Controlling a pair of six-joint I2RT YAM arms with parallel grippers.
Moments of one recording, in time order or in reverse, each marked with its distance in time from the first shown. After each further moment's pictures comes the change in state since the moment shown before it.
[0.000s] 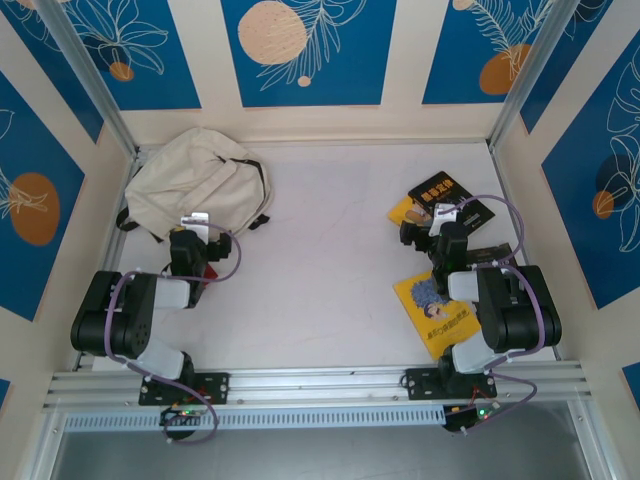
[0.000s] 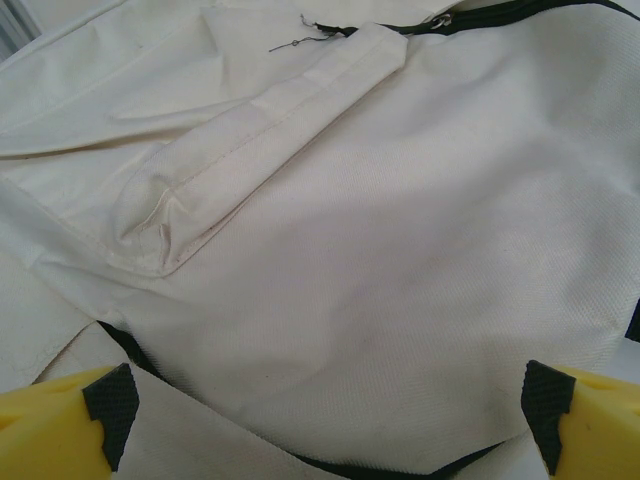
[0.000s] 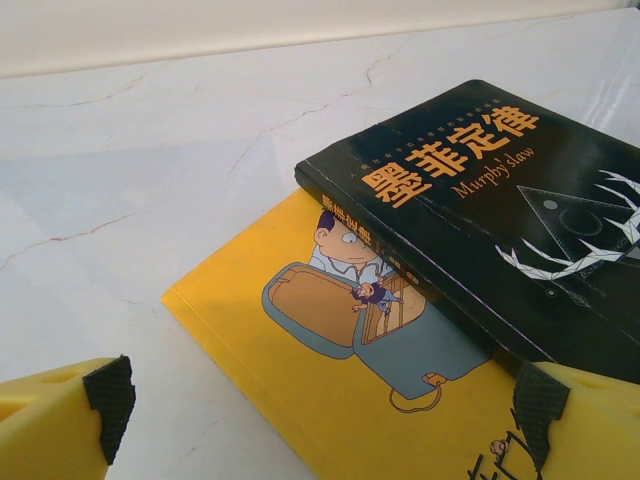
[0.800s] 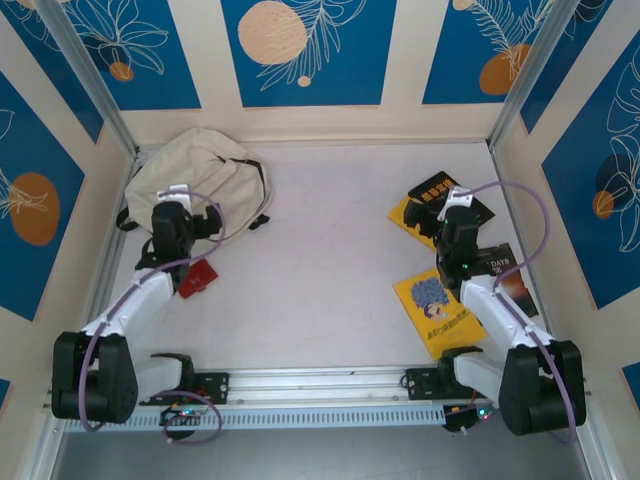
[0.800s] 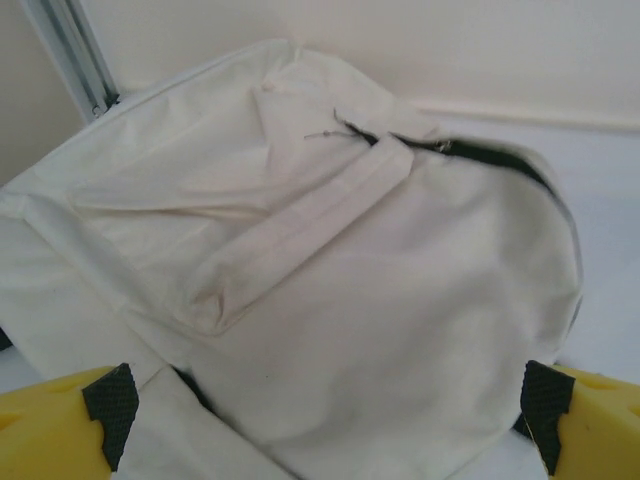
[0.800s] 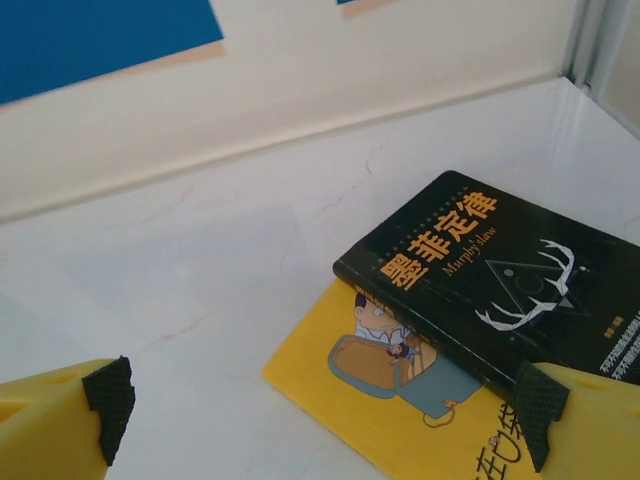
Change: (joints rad) left arm 0.000 -0.344 0.317 -0.691 -0.025 -0.197; right arm 0.089 -0.429 0.213 -0.626 0.135 0.222
